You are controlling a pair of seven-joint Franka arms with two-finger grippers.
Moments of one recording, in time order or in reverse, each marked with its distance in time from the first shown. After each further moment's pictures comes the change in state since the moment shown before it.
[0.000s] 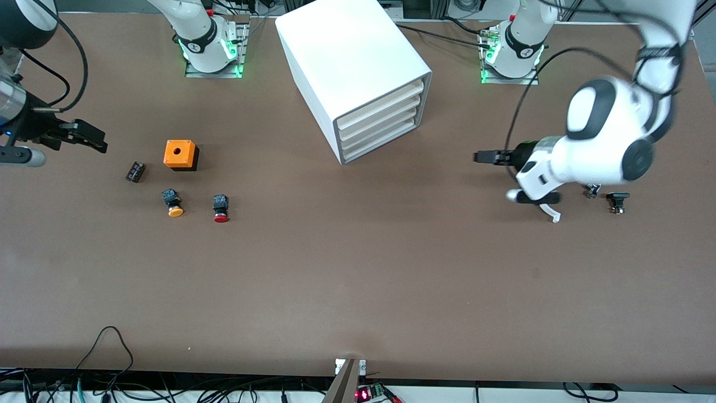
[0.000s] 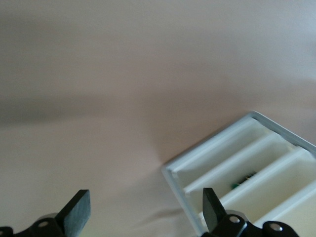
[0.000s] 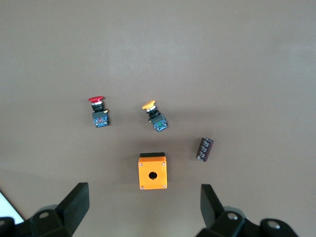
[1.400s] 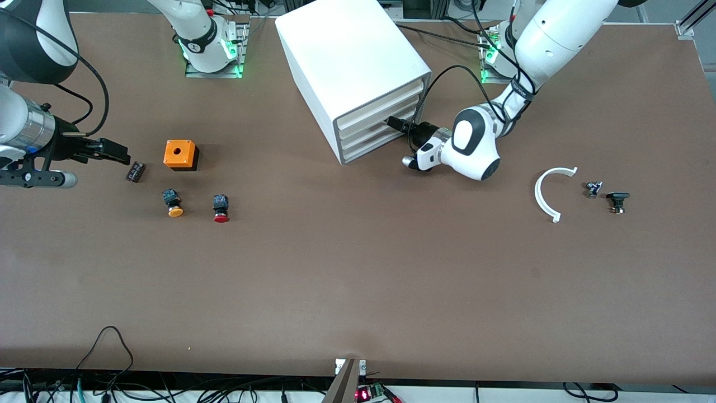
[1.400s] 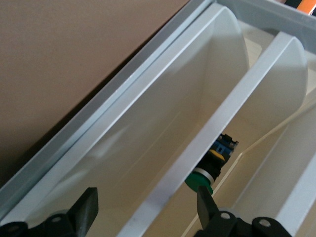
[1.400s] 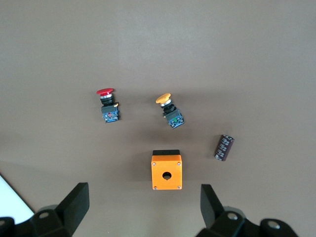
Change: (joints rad) left arm -0.204 0.301 -0.137 -0.245 -0.572 0.225 0.439; right arm 0.010 0.079 0.002 0.002 0.052 0.006 0.000
